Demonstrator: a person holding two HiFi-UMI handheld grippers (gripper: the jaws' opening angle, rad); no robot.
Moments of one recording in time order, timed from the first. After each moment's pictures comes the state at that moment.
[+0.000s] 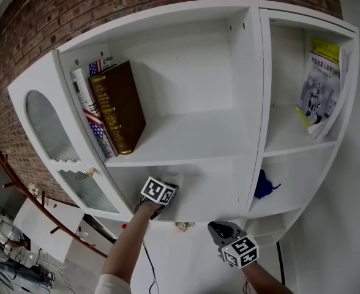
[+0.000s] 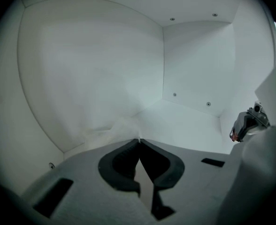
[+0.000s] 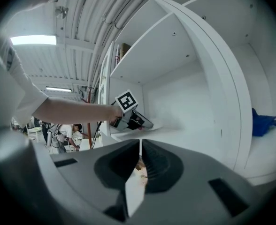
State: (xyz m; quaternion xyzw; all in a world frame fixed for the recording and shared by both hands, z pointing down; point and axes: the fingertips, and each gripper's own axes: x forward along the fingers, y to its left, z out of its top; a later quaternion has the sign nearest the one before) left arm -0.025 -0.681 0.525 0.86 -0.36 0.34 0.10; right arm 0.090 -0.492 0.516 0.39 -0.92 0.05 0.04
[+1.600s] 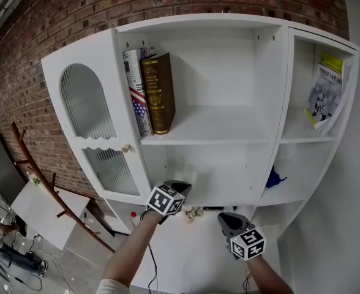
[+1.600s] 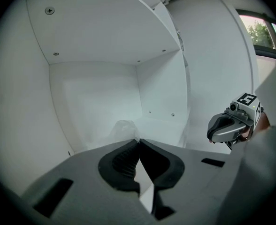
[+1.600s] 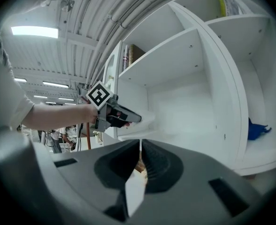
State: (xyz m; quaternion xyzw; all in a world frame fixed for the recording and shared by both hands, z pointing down) left arm -0.035 -0.569 0.468 0.91 -0.35 0.24 0.01; right arm 0.064 -0.452 0.498 0.42 -0.91 0.03 0.04
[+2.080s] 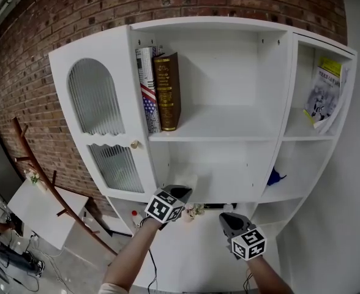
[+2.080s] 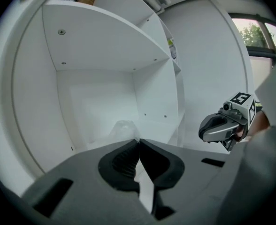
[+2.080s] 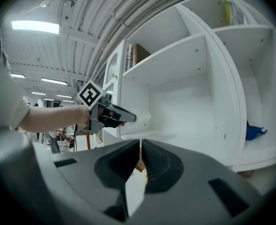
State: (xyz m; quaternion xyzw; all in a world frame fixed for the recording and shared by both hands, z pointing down) left arm -0.050 -0.532 0.465 0.91 -0.35 0.21 -0.01; right arm 0.052 -0.435 0.497 0.43 -0.90 0.02 0.05
